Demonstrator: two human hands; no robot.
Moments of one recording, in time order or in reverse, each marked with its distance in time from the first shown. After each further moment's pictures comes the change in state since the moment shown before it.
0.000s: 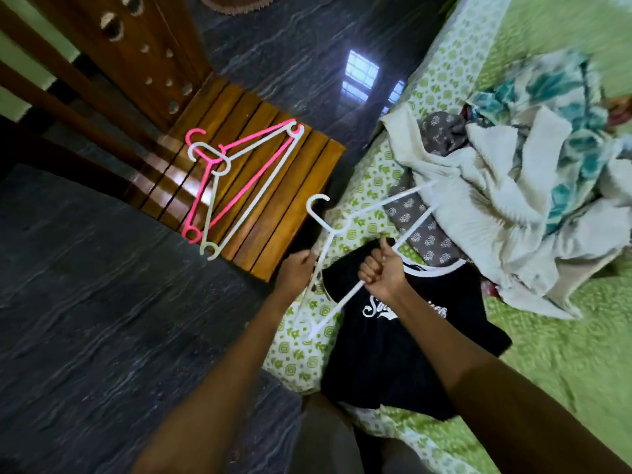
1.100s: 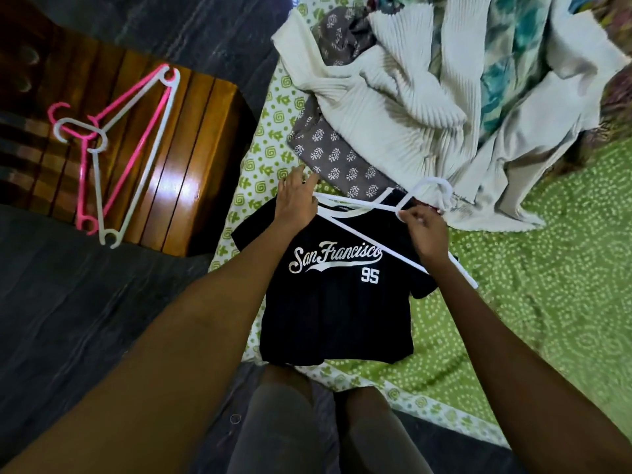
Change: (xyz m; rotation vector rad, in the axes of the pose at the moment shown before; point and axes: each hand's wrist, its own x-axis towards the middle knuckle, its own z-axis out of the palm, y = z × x) left_hand 0.061 0.046 0.199 1.042 -0.040 0.488; right_hand -0.020 -0.096 -0.237 -0.946 0.523 -0.511
